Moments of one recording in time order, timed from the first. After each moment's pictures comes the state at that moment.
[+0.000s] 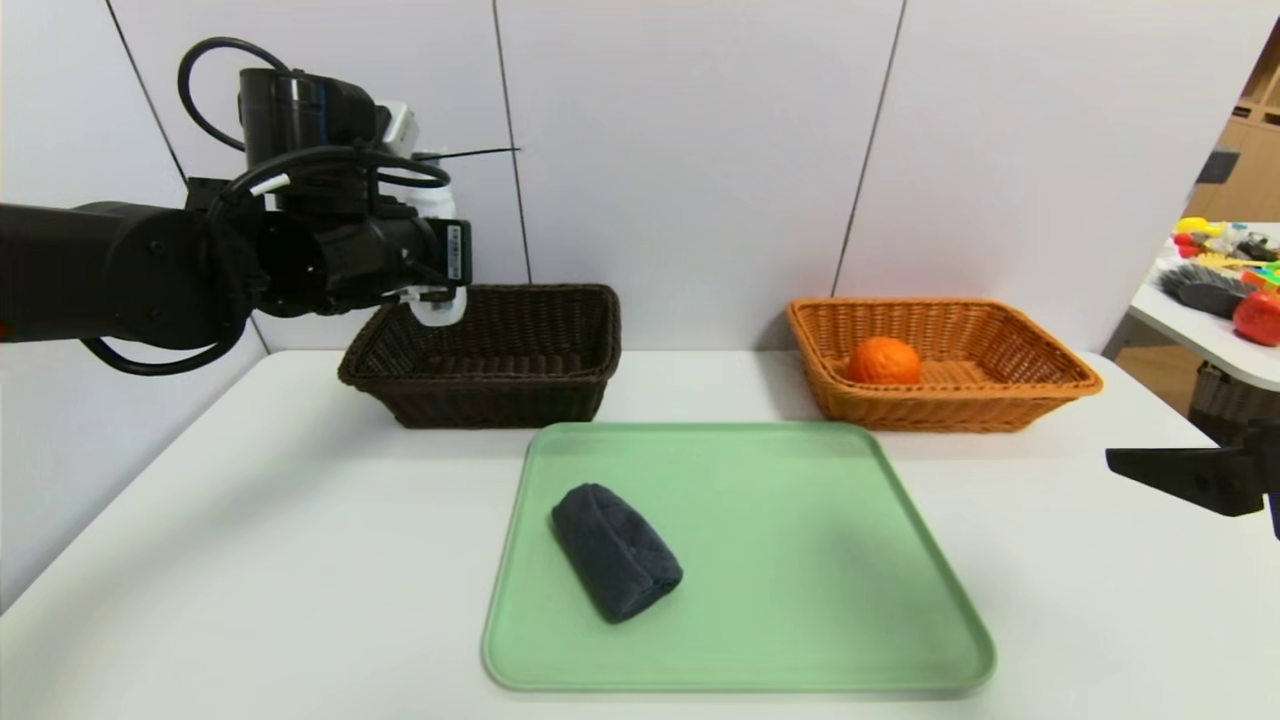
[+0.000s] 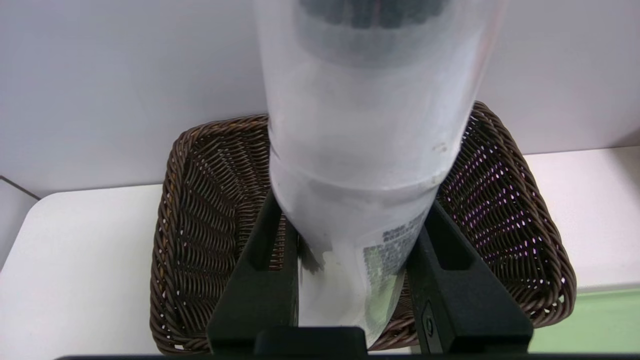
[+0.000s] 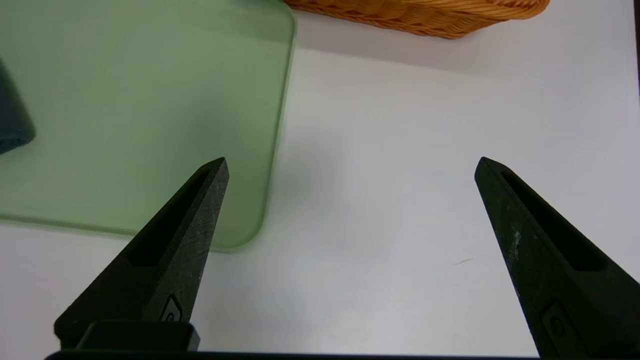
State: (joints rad) left arm -0.34 1.79 -1.40 -0.17 0.24 -0.05; right arm 0.33 1.13 -1.04 0.53 -0.24 0.04
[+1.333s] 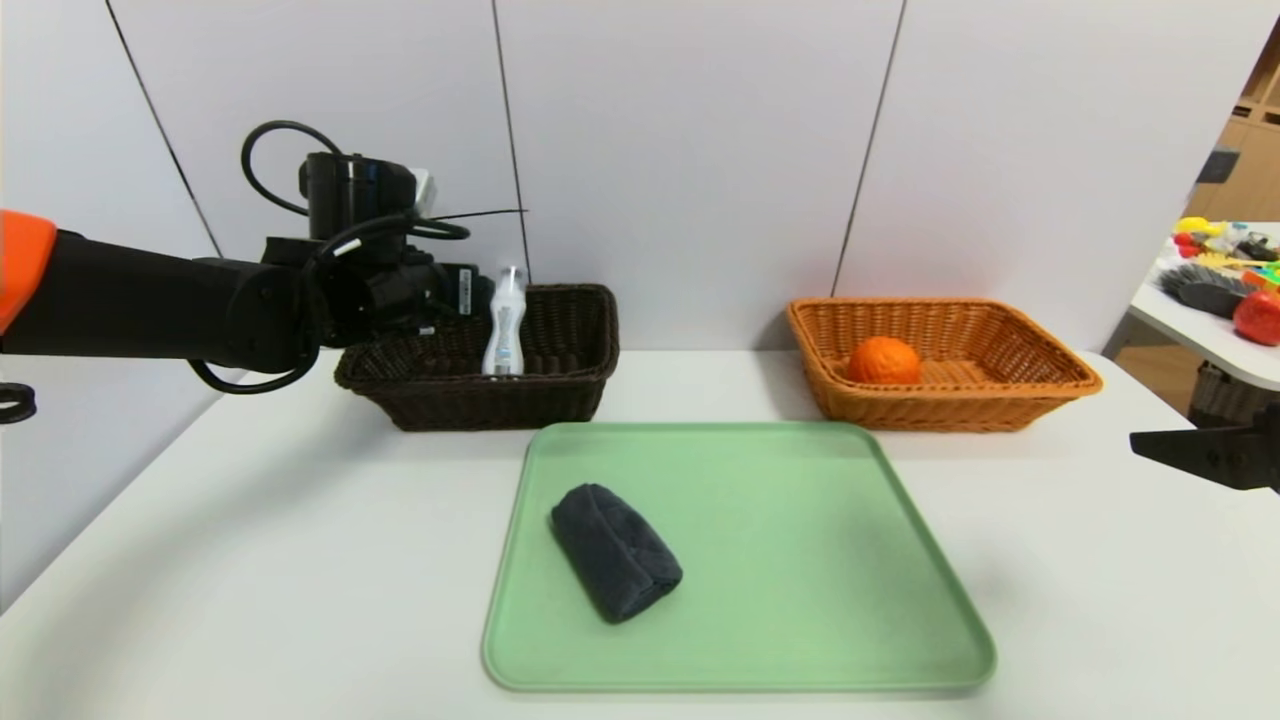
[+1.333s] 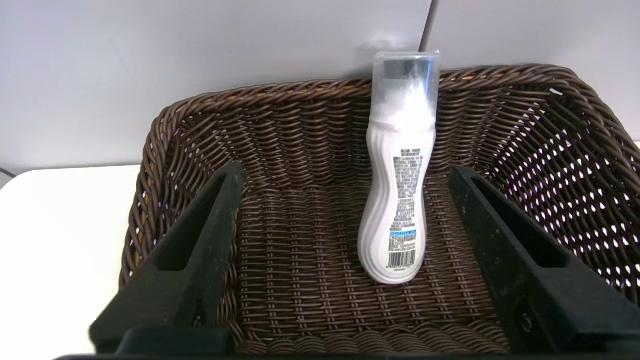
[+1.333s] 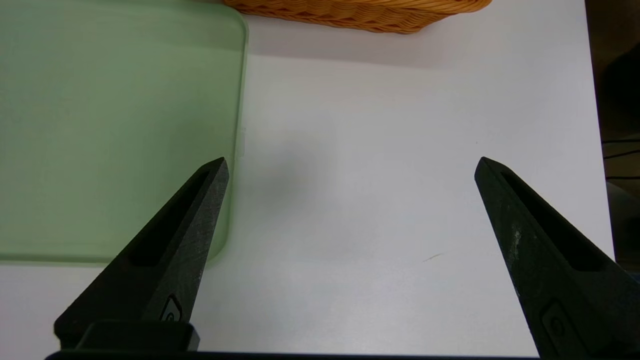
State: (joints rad) left arm -0.28 1.94 -1.39 -0.26 0.23 -0.06; right arm 0.22 1.15 -1.06 0.53 -0.23 0.01
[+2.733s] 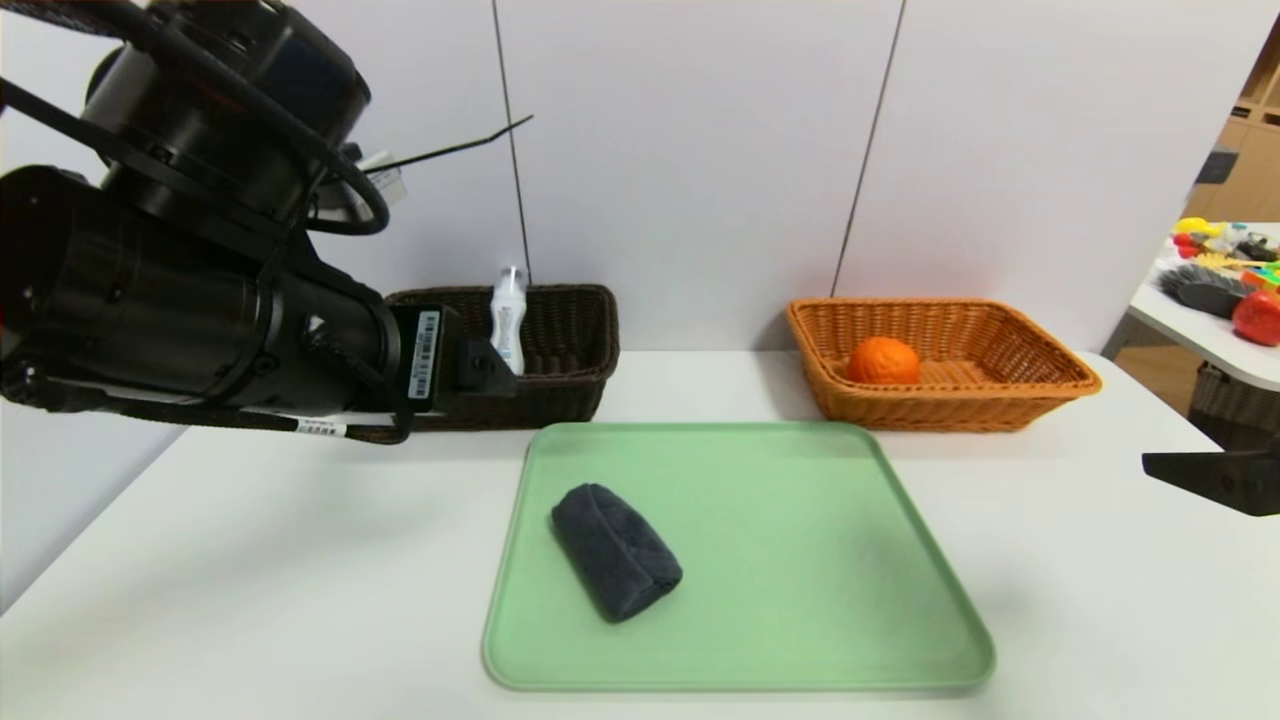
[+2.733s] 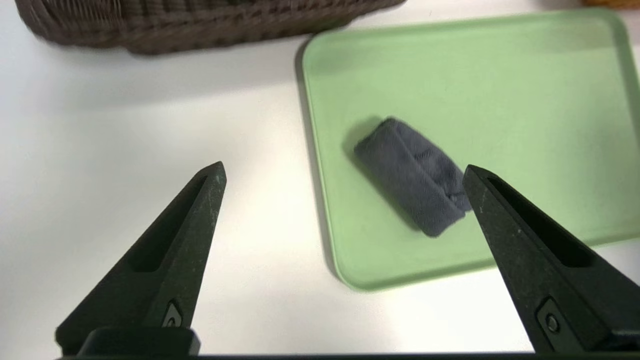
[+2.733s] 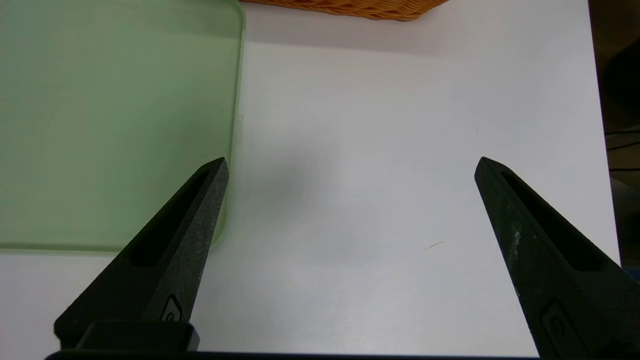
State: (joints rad) left arm -0.68 1.54 -1.51 0.70 0.31 -0.46; right arm 0.22 1.11 -1.01 0.52 -0.23 0.02
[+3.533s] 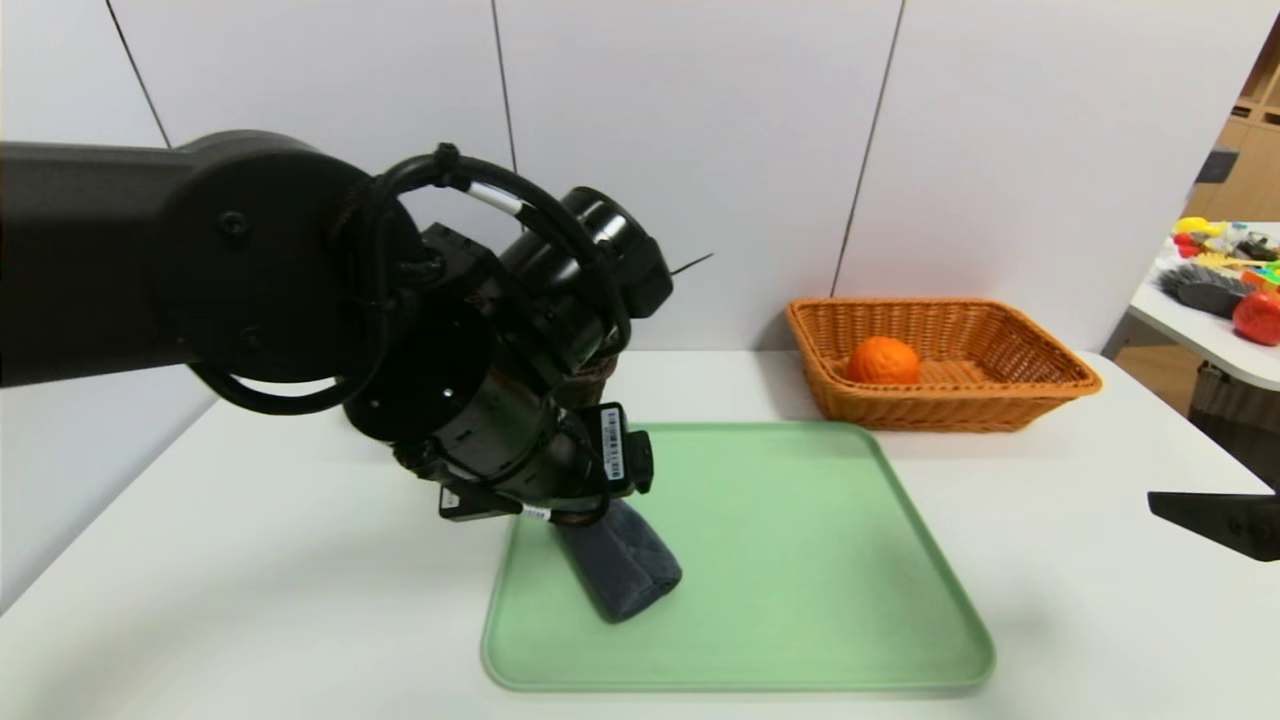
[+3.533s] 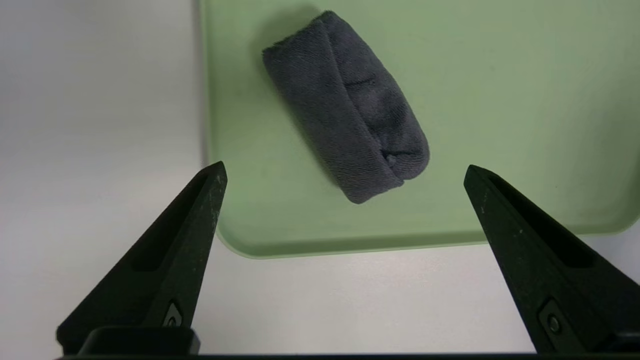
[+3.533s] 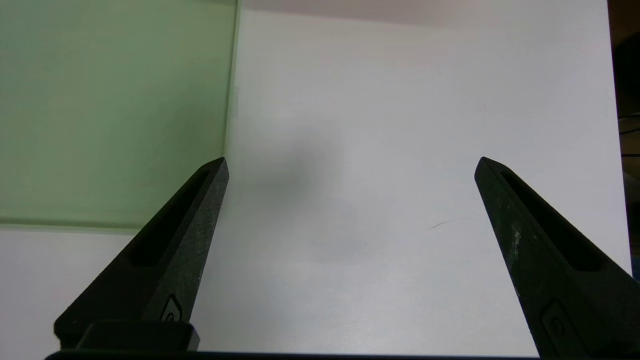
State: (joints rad) left arm -0.84 1.83 -1.64 0.82 0.25 -0.84; right arm 0.23 1.08 -0.94 0.52 -0.23 0.02
